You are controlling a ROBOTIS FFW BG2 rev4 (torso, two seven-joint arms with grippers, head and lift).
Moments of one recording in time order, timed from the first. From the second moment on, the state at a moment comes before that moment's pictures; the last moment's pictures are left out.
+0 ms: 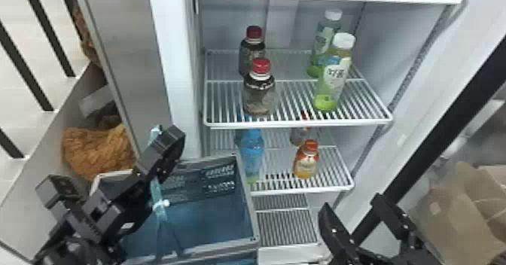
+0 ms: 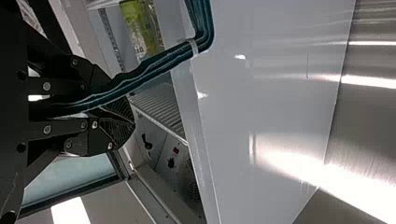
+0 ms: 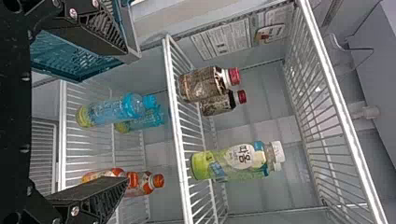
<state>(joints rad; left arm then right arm) 0.27 0.09 0.18 -1.80 1.48 0.85 -0.72 0.94 -0.18 -0.02 -2.45 -0.31 0.11 0.16</state>
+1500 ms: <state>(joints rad) 0.27 0.09 0.18 -1.80 1.48 0.85 -0.72 0.71 -0.17 0.03 -2.35 -0.32 0.13 0.18</state>
